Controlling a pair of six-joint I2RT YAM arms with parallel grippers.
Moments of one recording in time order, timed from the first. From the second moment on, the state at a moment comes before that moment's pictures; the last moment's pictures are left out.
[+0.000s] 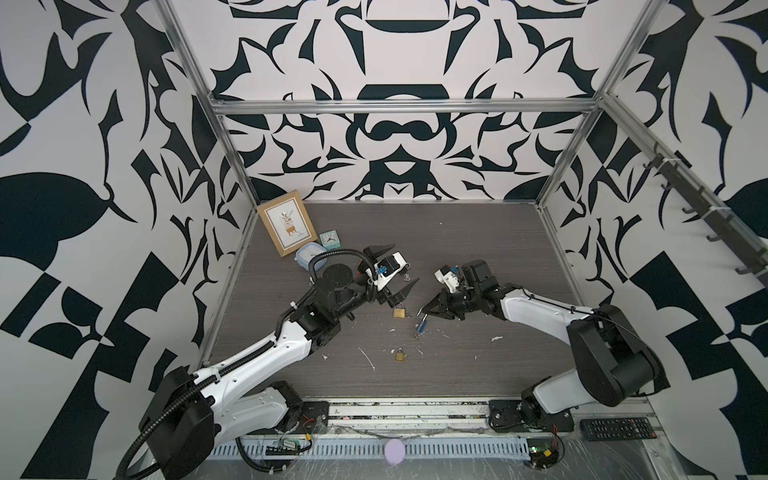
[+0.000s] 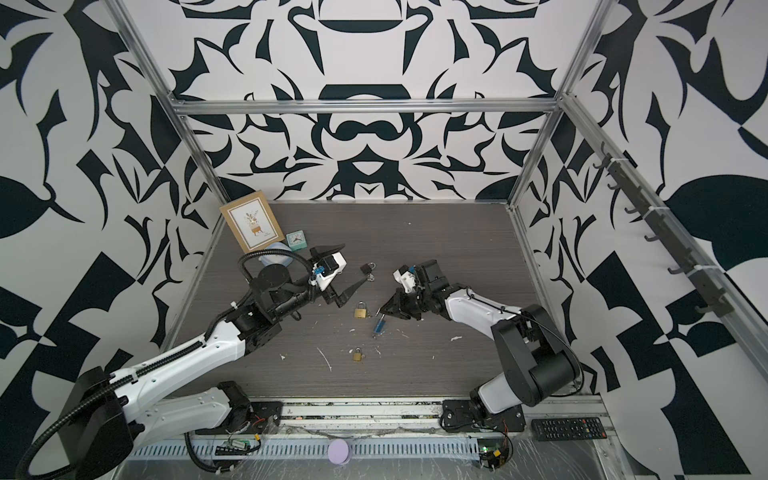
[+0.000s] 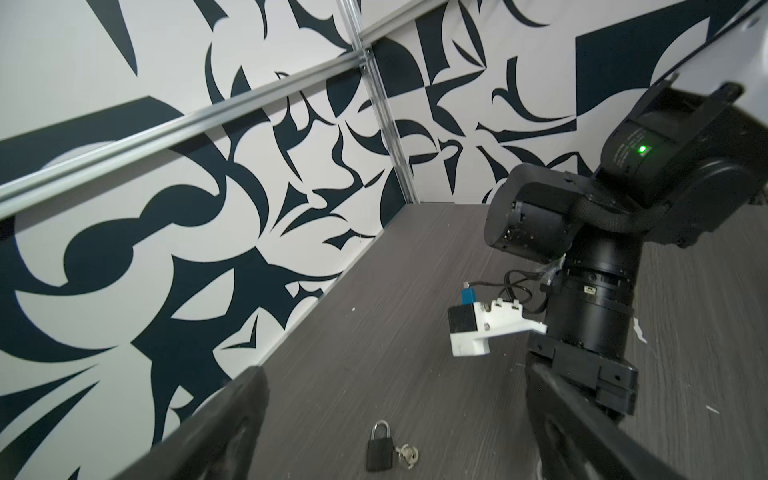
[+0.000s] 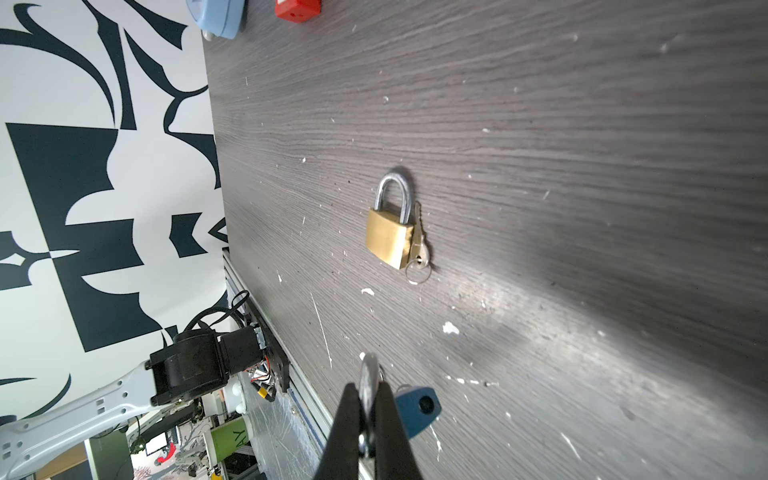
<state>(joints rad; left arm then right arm) -0.77 1.11 0.69 0.36 0.17 0.36 0.44 1.51 0.73 -0.15 -0.77 0.66</state>
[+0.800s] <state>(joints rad) -0.77 1.19 0.69 0.34 0.15 0.34 0.44 1.49 0.60 -0.10 -0.68 0.57</state>
